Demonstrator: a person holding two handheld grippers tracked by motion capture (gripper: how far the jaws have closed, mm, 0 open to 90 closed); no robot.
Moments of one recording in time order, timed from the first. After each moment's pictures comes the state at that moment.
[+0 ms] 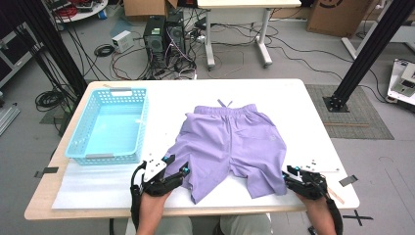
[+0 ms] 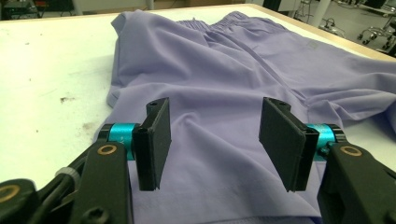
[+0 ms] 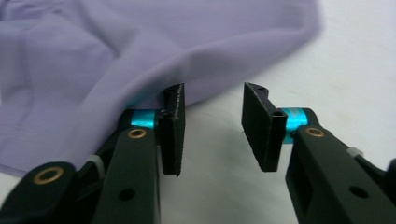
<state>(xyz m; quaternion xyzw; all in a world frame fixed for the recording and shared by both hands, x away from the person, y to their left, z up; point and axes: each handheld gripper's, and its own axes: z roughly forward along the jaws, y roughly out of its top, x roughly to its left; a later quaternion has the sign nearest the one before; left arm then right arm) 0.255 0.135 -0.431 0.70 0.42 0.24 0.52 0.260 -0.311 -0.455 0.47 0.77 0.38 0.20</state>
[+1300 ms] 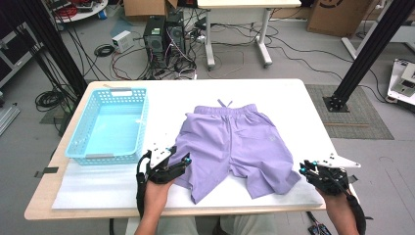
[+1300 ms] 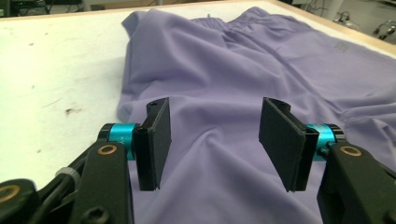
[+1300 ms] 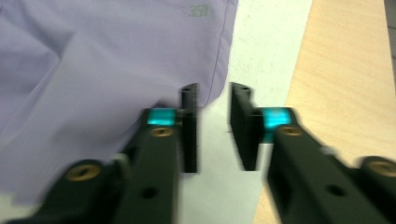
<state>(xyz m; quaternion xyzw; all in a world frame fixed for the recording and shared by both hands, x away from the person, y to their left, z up) 0.286 0.132 -0.436 0.71 0.44 0.25 0.50 0.257 -0.350 -0.416 0.47 0.77 0.33 0.26</state>
